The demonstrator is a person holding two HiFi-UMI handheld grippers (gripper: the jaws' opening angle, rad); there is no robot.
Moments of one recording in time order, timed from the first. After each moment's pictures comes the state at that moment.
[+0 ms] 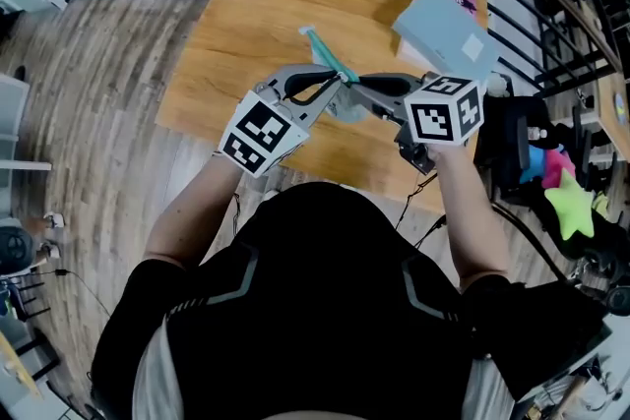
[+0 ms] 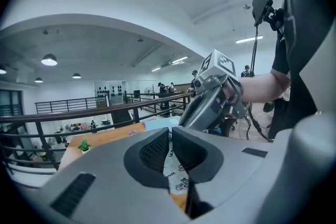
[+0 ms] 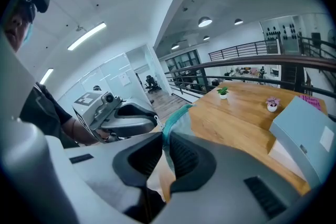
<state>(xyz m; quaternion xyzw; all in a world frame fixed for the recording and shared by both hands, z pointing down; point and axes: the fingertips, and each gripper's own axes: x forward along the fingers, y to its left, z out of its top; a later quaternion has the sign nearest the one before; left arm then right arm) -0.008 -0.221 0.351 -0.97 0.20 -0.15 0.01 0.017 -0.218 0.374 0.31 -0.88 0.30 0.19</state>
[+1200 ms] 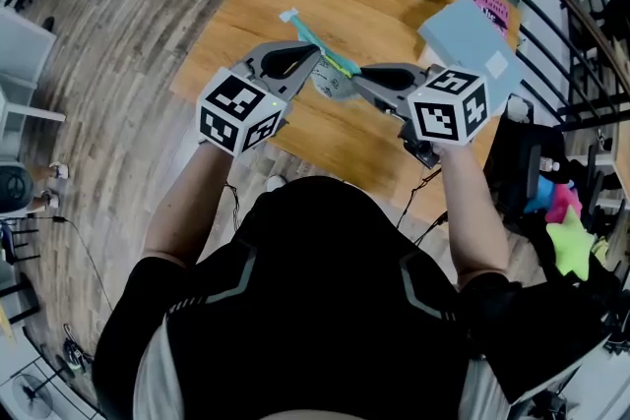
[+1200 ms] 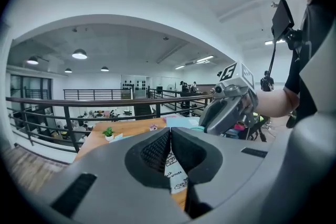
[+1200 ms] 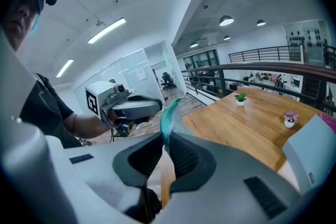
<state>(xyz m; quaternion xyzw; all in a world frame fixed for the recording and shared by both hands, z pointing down) -0.057 -0.245 0.337 -0.93 0.32 -0.14 -0.06 0.001 -0.218 0.365 0.23 -0.92 0.24 0.20</state>
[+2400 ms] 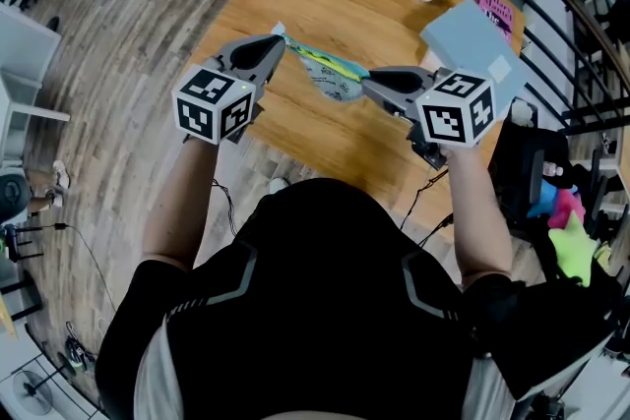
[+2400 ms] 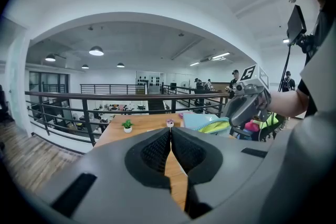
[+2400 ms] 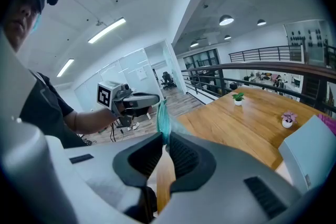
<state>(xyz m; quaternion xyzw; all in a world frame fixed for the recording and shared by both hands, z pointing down) -0.110 -0.279 0.348 -0.90 0.39 -0.16 -0.09 0.021 -0.226 0.371 0.22 -0.92 0.24 0.21</state>
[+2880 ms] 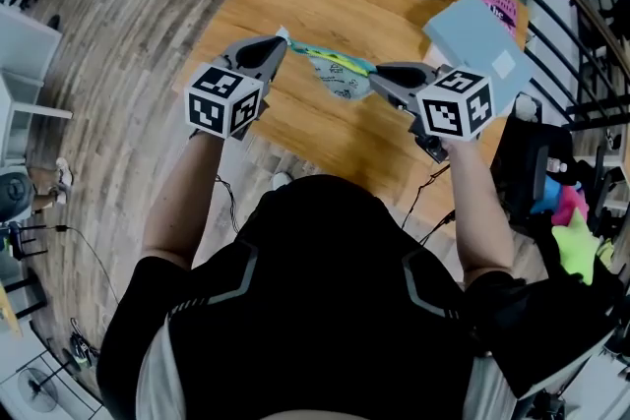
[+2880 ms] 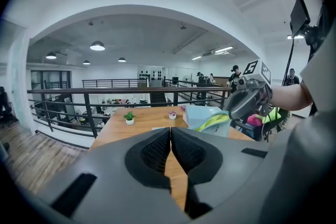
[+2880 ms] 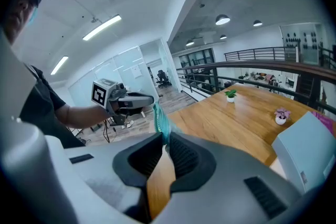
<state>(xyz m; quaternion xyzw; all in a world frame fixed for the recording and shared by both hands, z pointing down) -0.116 -0.286 0.380 -0.89 0.40 -0.18 -0.10 0.030 -0.238 0.397 0.25 -0.91 0.24 0.22</state>
